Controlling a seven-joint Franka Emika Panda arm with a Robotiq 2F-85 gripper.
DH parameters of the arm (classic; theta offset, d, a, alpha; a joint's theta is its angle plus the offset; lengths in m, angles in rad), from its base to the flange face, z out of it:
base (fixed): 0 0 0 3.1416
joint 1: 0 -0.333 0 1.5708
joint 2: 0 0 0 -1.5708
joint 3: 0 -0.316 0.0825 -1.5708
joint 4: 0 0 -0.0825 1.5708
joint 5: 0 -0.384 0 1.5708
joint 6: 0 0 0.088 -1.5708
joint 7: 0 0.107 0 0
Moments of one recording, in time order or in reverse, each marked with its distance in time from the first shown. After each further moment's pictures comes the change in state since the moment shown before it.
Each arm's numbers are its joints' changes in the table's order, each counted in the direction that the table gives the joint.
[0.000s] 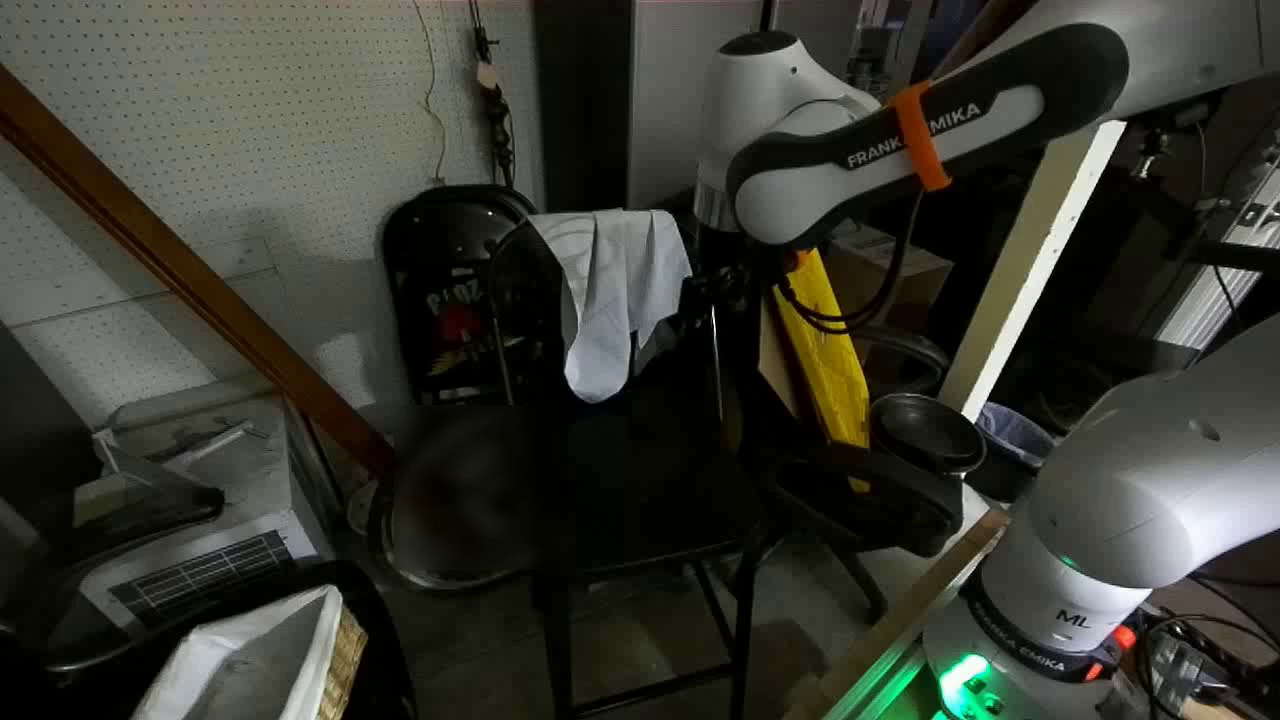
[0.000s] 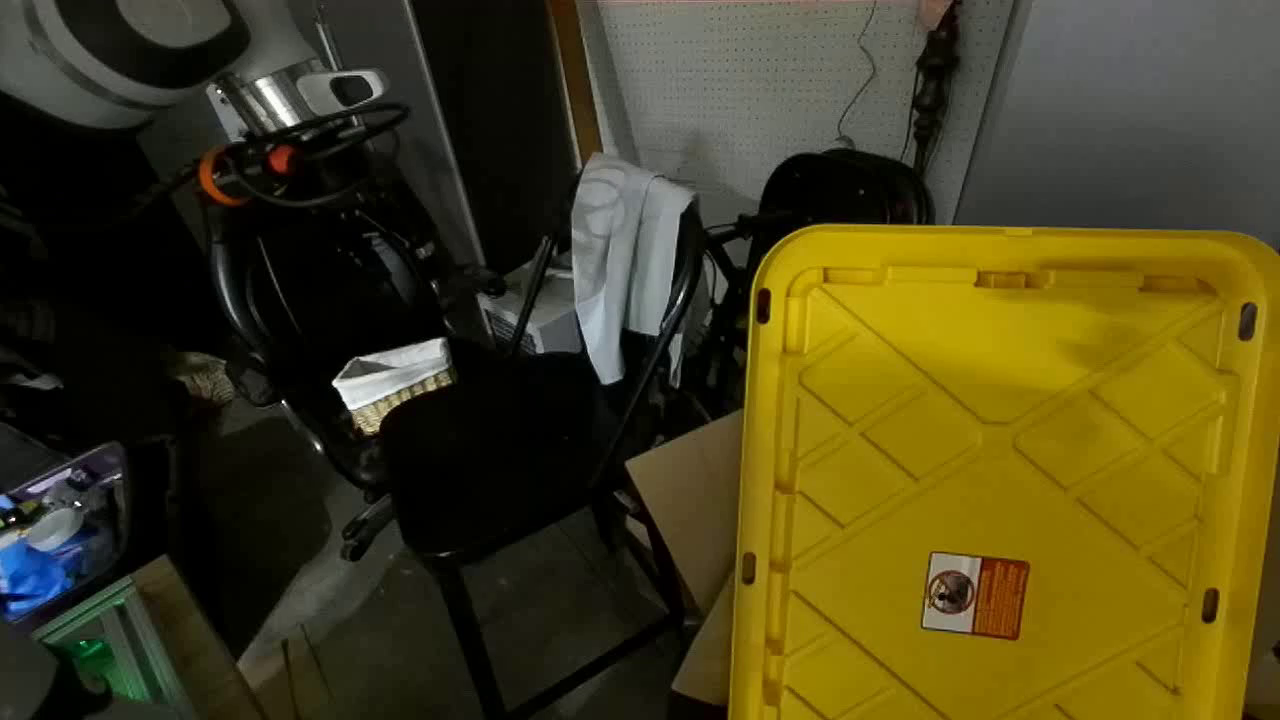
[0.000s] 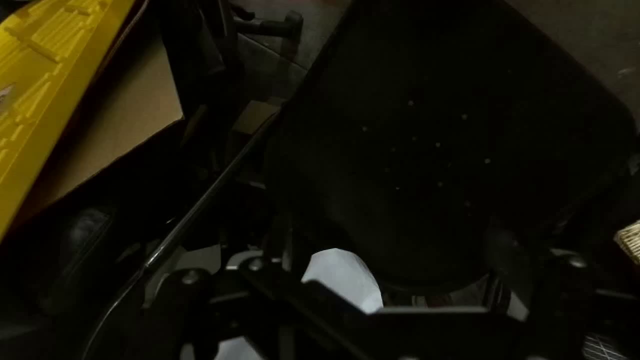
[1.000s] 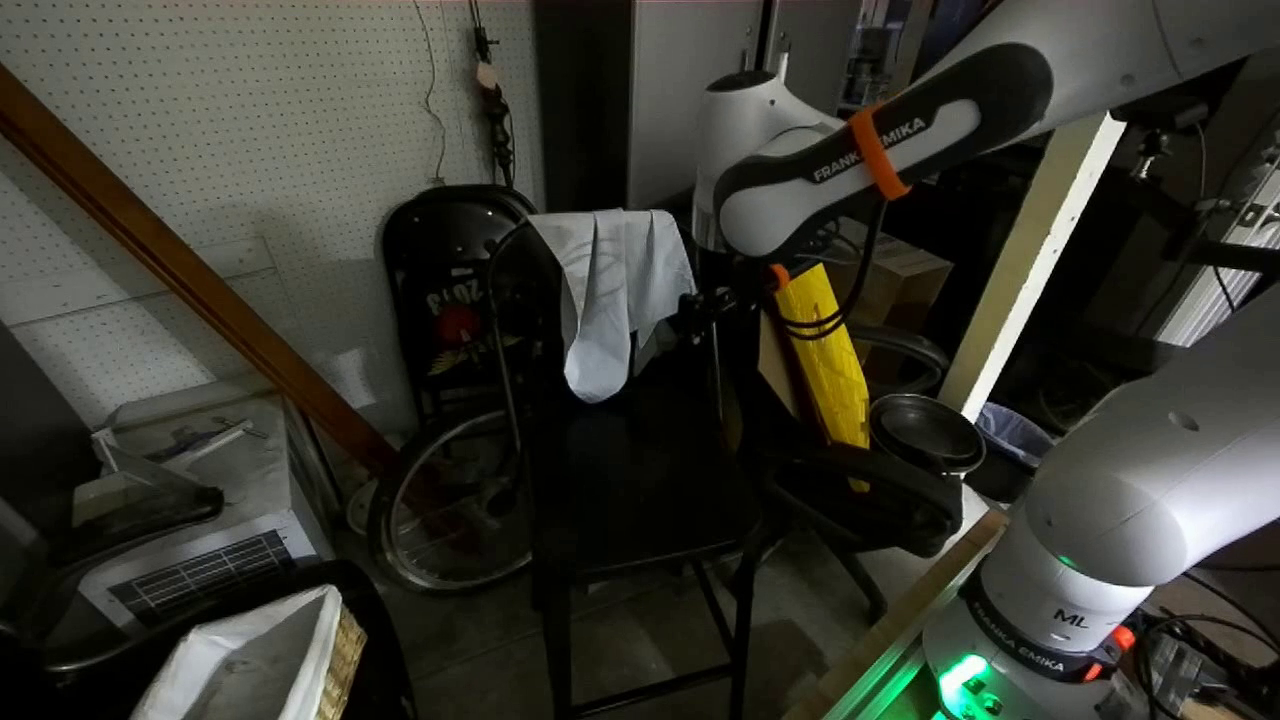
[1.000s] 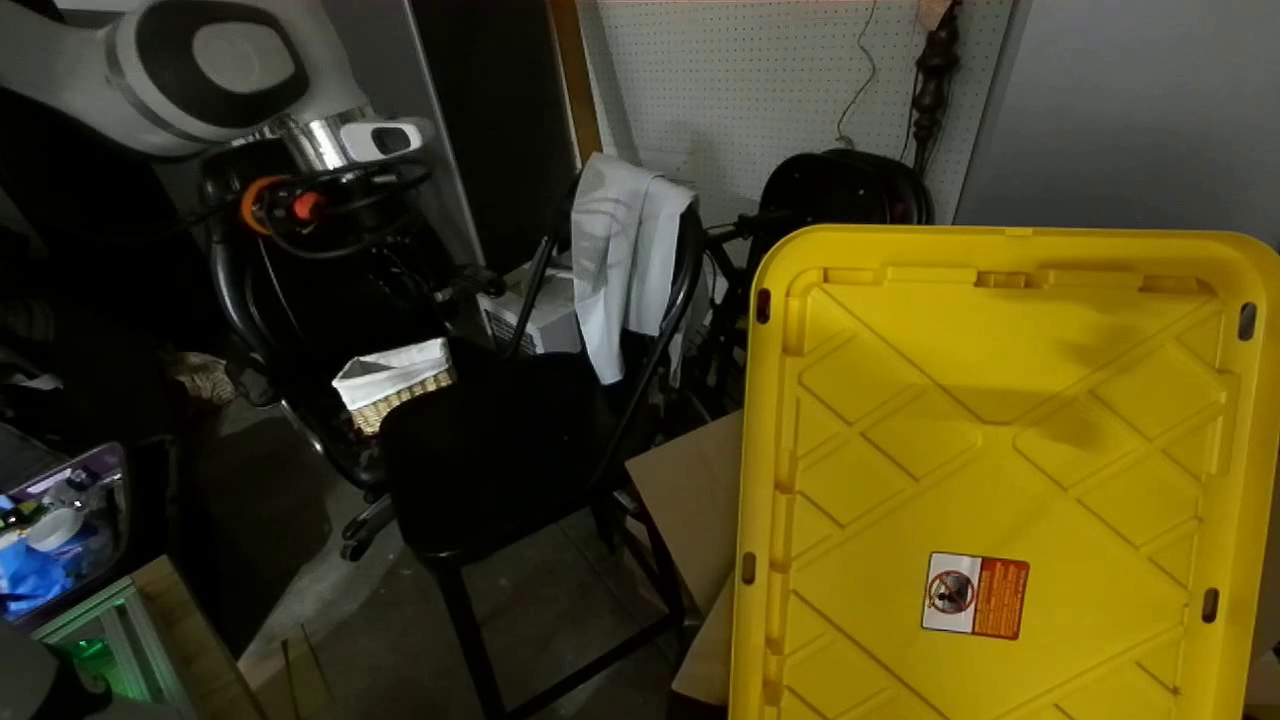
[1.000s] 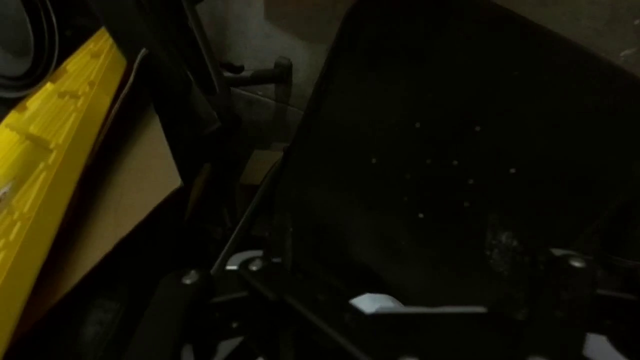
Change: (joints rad) arm 0.024 0.117 0.026 0.020 -0.007 0.002 0.153
